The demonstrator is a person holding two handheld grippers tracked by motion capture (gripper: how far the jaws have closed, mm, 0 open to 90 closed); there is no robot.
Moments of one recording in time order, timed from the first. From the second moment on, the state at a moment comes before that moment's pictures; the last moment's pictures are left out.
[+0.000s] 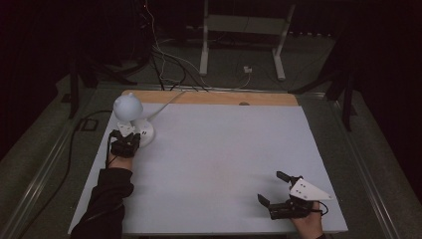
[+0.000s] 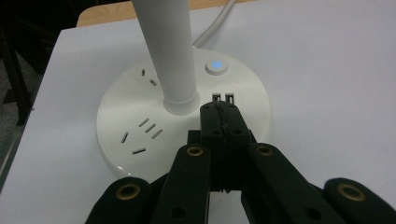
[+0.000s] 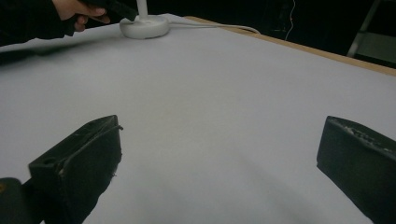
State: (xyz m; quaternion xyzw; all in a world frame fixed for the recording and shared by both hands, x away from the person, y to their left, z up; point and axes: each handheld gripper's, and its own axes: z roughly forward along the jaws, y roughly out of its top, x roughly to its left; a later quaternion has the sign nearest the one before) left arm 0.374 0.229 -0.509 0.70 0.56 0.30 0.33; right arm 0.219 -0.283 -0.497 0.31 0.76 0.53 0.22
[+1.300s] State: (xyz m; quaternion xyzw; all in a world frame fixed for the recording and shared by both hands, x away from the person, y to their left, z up) left arm 0.364 0.223 -0.496 0.68 0.57 0.30 0.34; right arm 0.219 -0.283 -0.497 0.31 0.76 0.53 0.22
